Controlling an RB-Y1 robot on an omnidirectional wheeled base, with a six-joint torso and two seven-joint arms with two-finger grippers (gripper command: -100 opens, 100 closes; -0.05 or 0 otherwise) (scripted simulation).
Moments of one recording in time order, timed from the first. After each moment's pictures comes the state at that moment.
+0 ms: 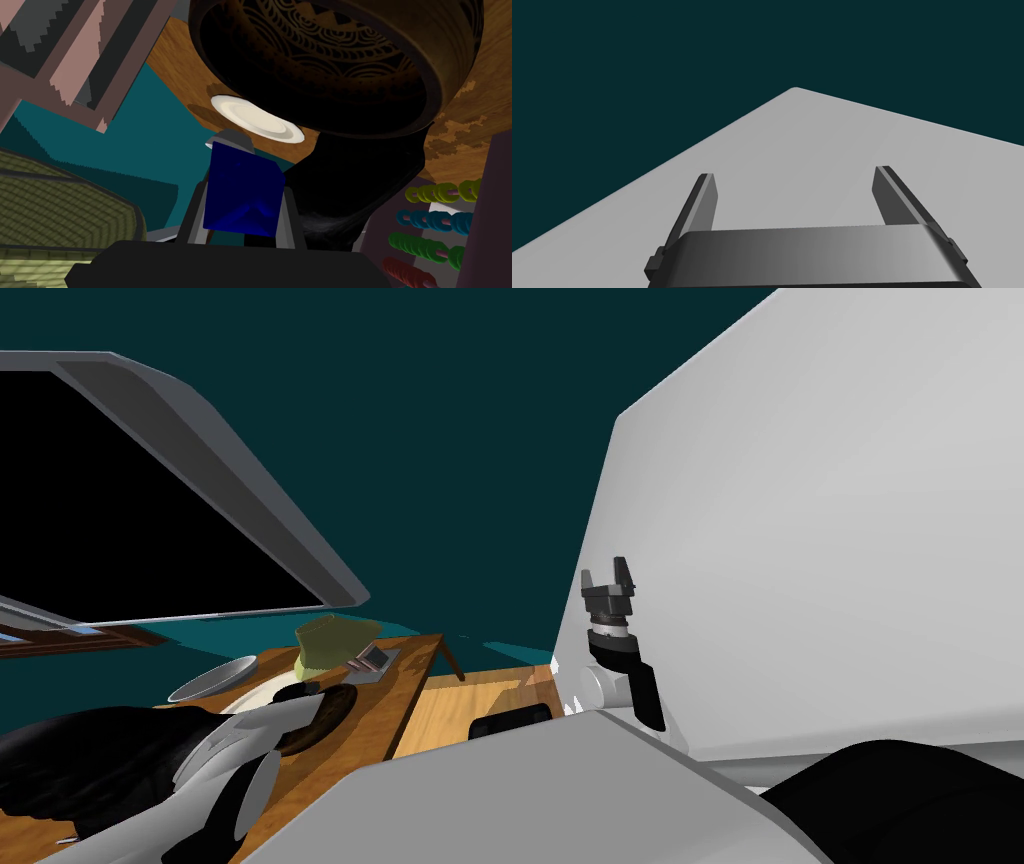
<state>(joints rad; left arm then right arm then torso) -0.32 0.71 0.43 -0.47 -0.22 0.36 -0.25 0.47 0.00 0.02 -2.37 -0.12 -0.47 0.01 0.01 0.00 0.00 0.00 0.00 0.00</state>
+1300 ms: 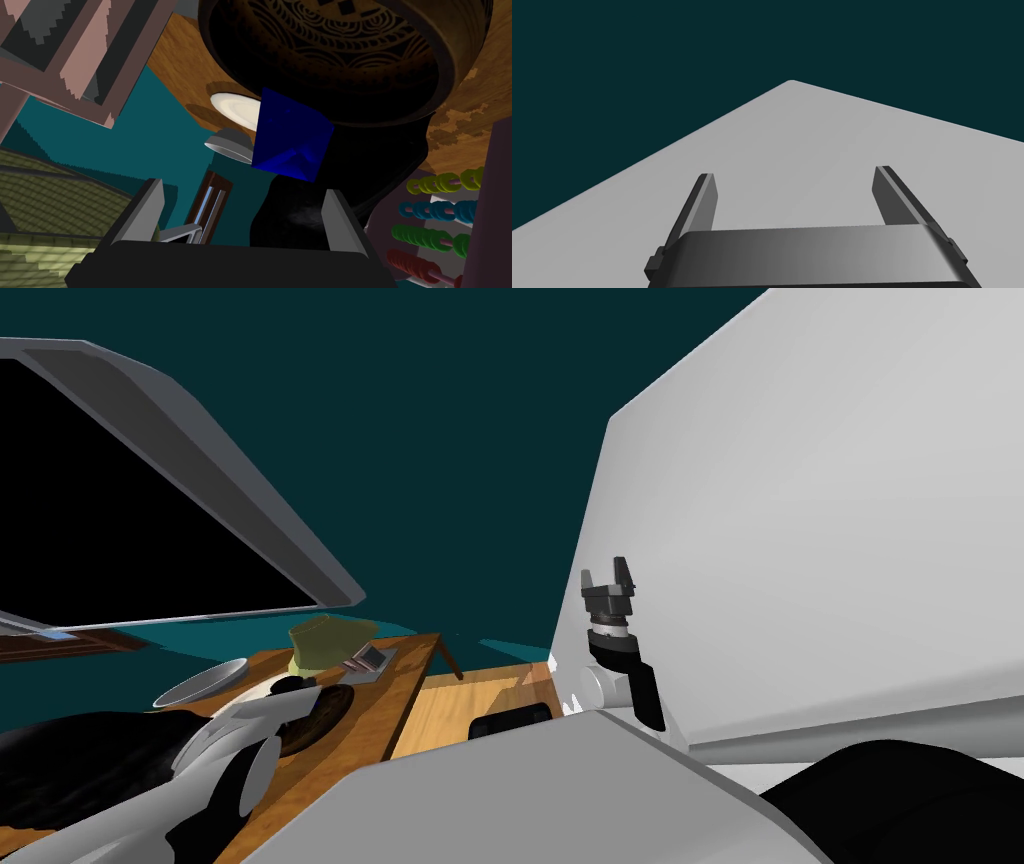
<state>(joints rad) -0.39 0.75 0.44 -0.41 -0.23 0.40 -0.27 0.47 0.00 0.02 -2.37 -0.12 -0.47 0.01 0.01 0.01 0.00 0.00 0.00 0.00</state>
